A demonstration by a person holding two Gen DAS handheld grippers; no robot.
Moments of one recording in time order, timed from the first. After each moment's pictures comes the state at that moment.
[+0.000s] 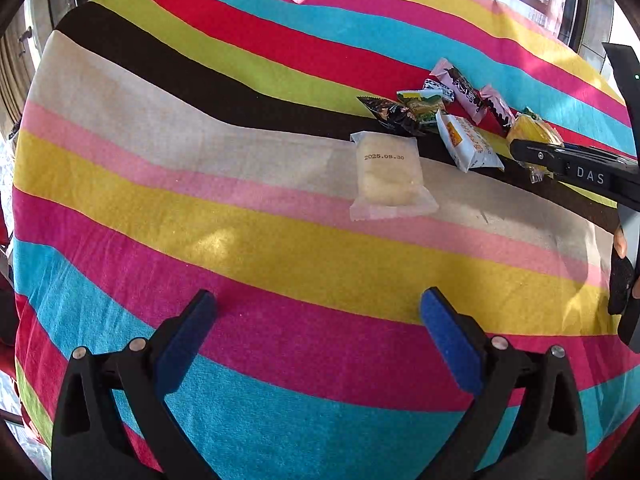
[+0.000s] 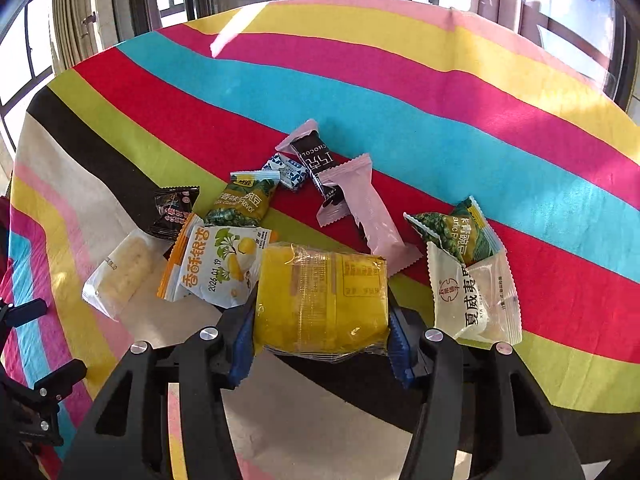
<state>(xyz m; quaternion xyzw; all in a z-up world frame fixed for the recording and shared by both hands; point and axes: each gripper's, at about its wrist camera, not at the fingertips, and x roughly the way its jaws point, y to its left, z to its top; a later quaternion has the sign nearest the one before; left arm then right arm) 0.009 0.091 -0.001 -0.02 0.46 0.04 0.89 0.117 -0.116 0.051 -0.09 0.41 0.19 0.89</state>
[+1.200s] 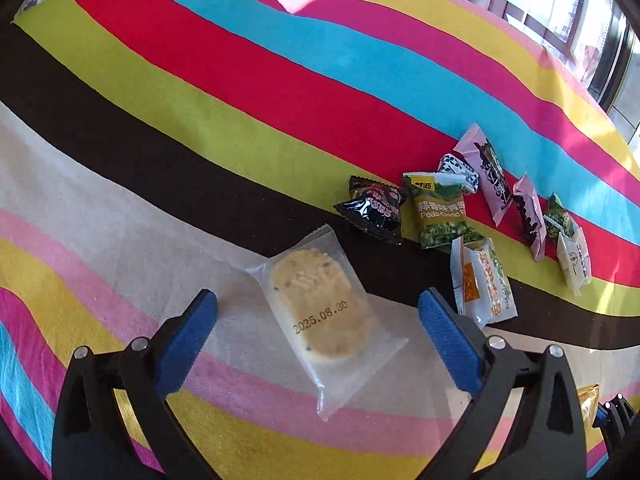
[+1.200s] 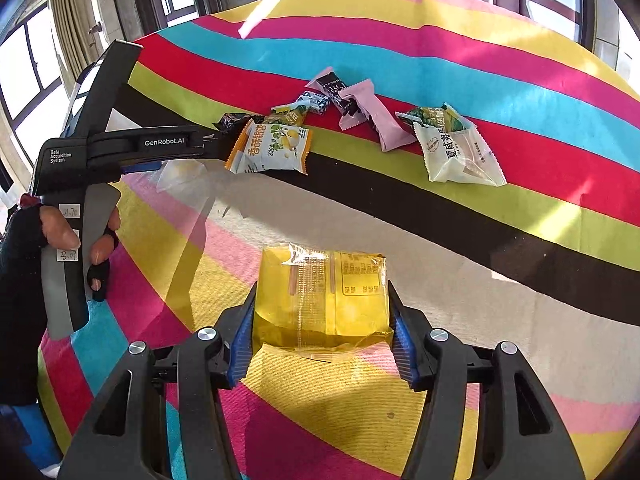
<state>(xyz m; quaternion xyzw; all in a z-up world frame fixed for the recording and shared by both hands) 0.120 0.085 0.004 -0.06 0.45 0.05 0.89 0.026 -0.146 0.036 -0.05 0.43 0.20 0.88</state>
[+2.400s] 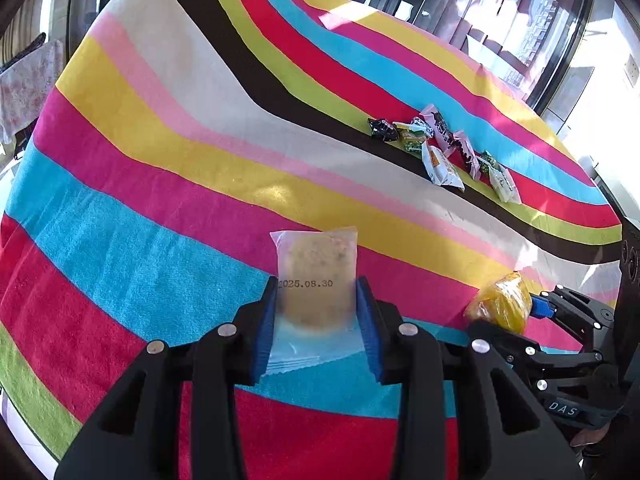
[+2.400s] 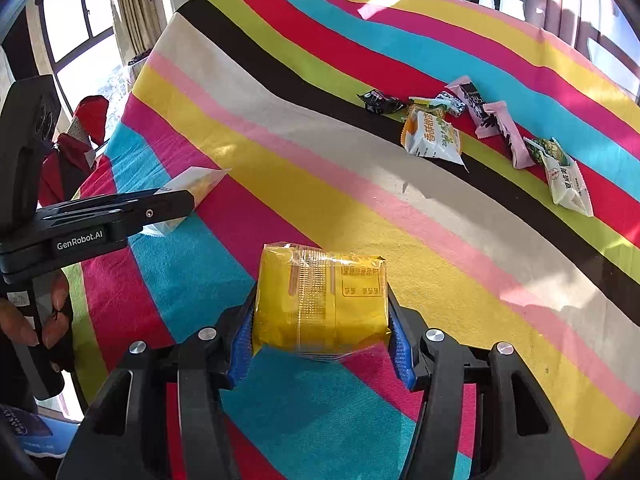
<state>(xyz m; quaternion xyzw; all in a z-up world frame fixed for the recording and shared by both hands) -0.058 0.149 0.007 -0.14 0.42 -0.03 0.90 -0.037 -0.046 0.037 -0.12 0.43 0.28 0.85</state>
